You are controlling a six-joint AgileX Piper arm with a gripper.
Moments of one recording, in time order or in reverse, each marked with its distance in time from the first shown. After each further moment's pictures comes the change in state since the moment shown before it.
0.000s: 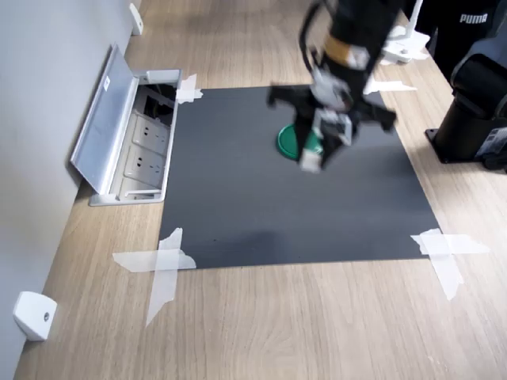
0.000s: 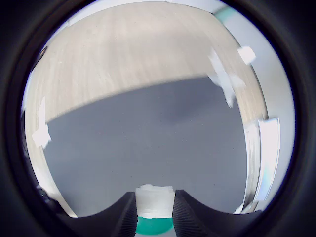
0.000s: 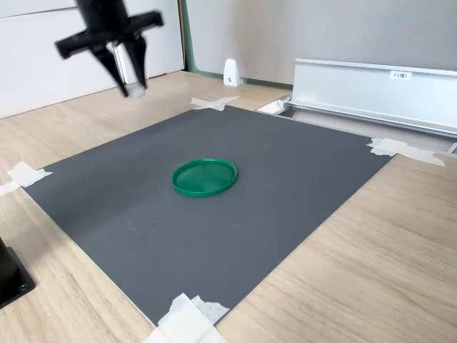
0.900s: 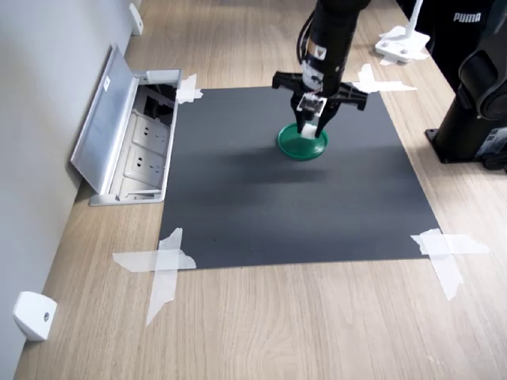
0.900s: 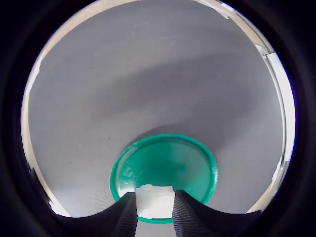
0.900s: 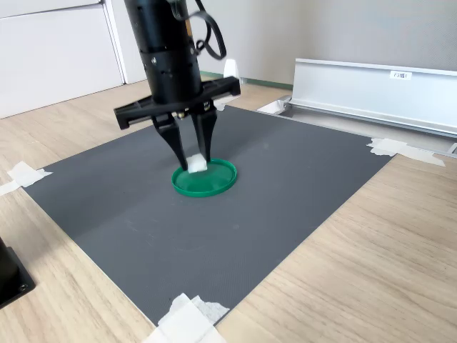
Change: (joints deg) arm -22.0 5.0 16.9 -0.7 -14.4 -15.5
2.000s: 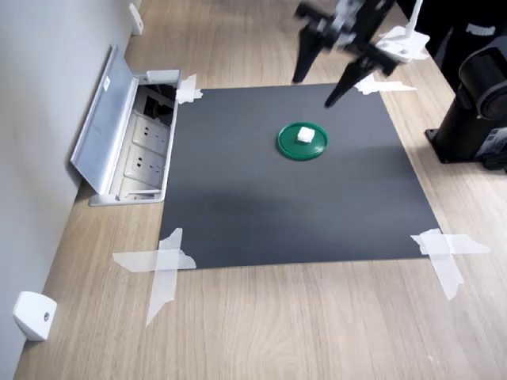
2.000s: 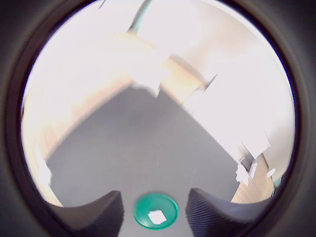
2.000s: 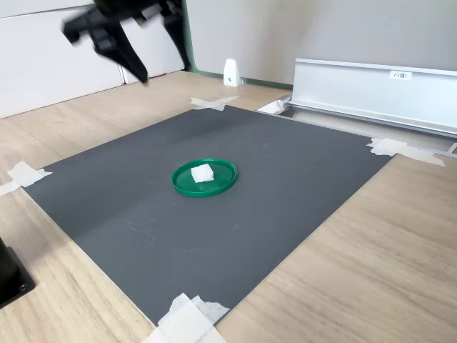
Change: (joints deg) arm 0.0 -33.5 0.1 21.1 3.6 14.1
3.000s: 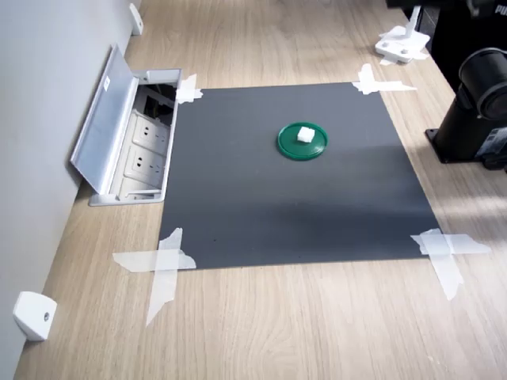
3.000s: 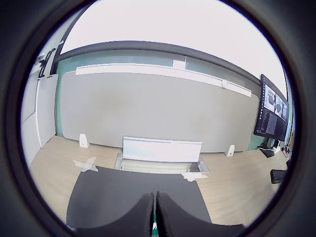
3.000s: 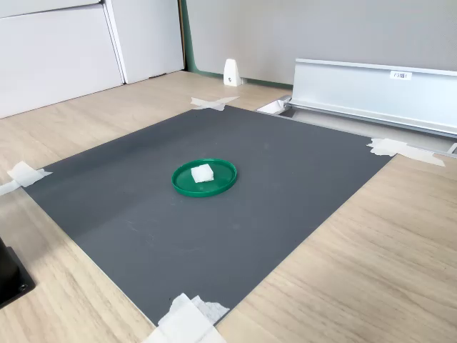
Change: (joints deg) arm 0.0 -49.0 21.6 -17.7 -11.7 48.1
